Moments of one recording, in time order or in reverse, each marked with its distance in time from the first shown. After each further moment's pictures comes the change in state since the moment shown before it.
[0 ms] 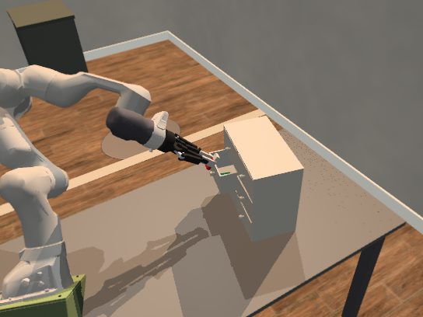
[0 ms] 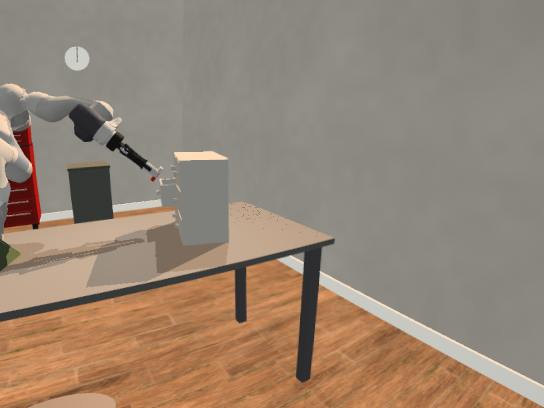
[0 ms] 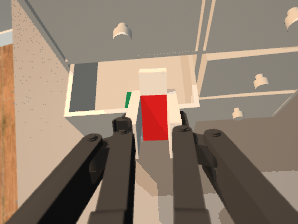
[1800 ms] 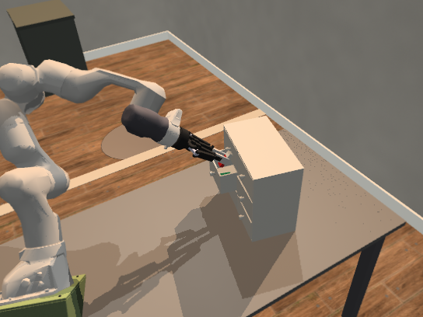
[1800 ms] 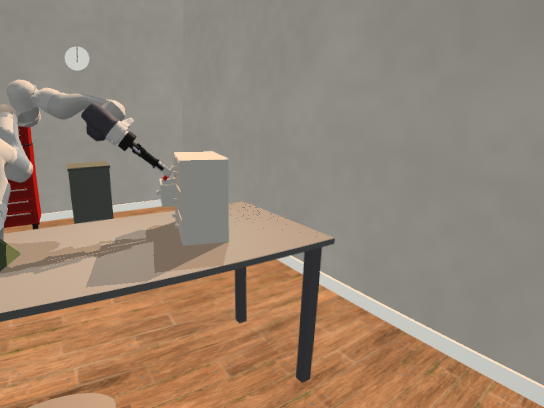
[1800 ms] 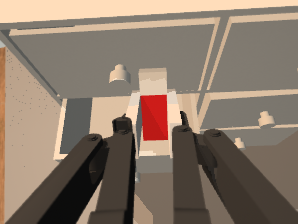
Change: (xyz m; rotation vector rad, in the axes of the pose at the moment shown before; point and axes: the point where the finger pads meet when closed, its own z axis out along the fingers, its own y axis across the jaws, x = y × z) arm 0.032 0.001 0.037 -0.005 0.006 -0.029
